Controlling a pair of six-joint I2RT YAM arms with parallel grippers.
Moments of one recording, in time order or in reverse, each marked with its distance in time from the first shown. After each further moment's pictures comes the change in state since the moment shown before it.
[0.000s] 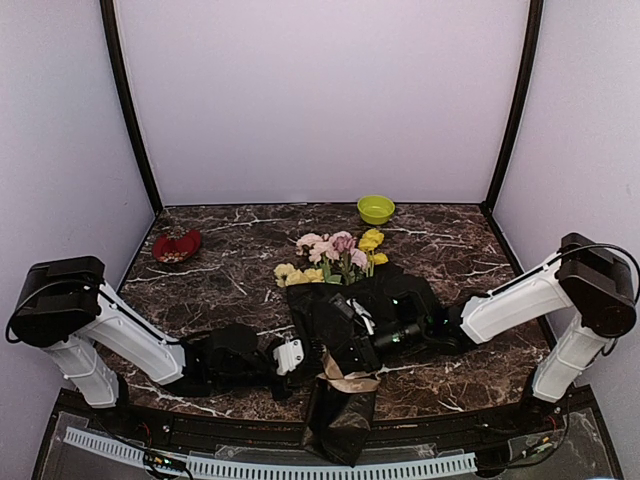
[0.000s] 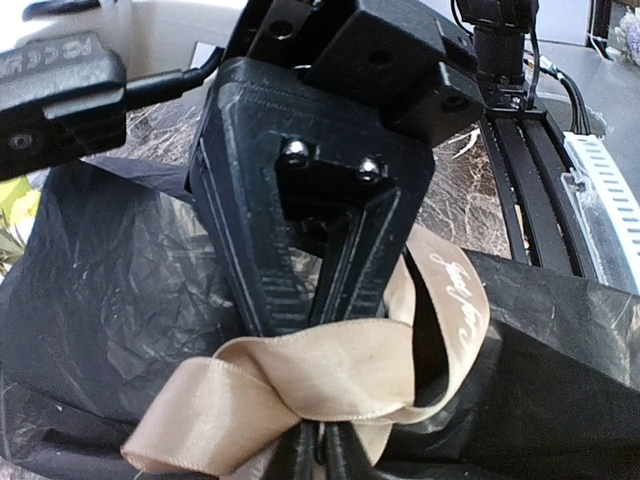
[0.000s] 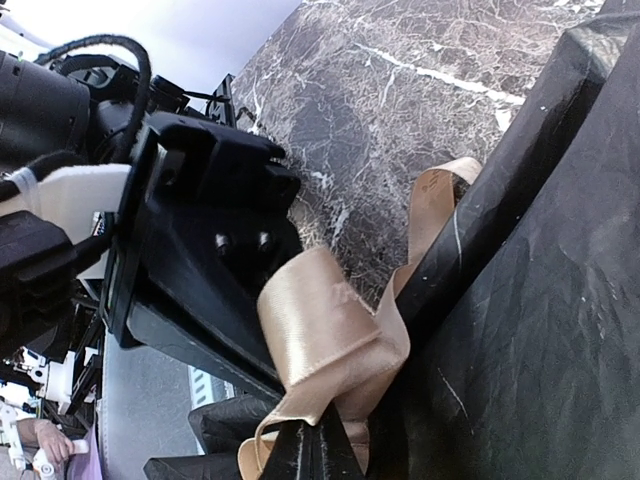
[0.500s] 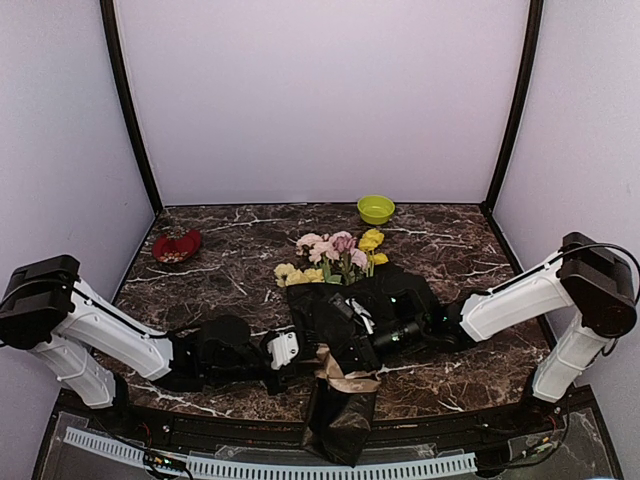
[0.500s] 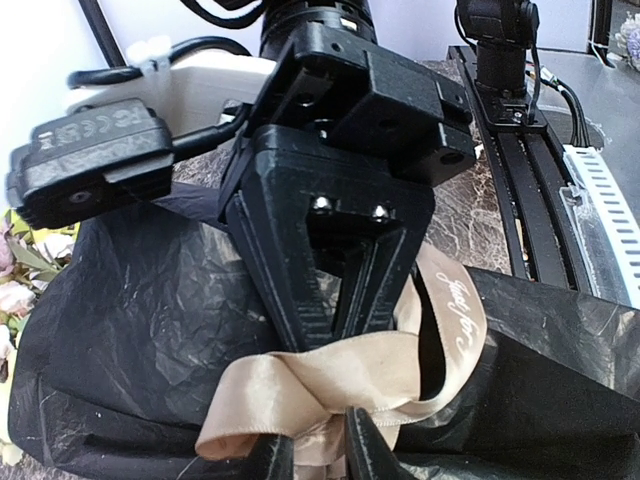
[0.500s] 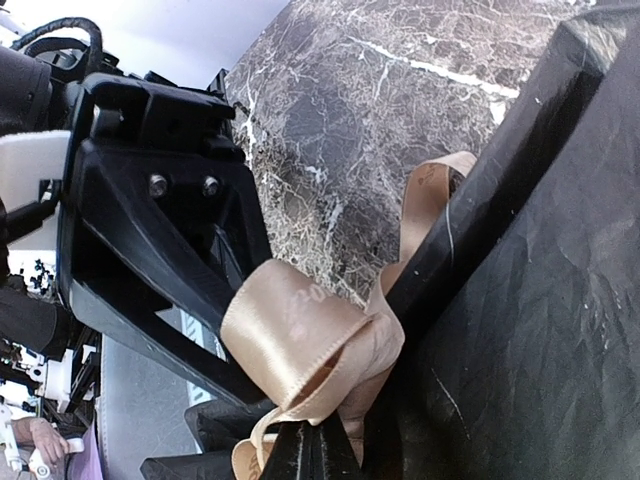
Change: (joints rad) left arm 0.000 -0.127 0.000 -0.109 -0.002 0.021; right arm 0.000 -0.005 0.018 -0.056 0.000 -0.012
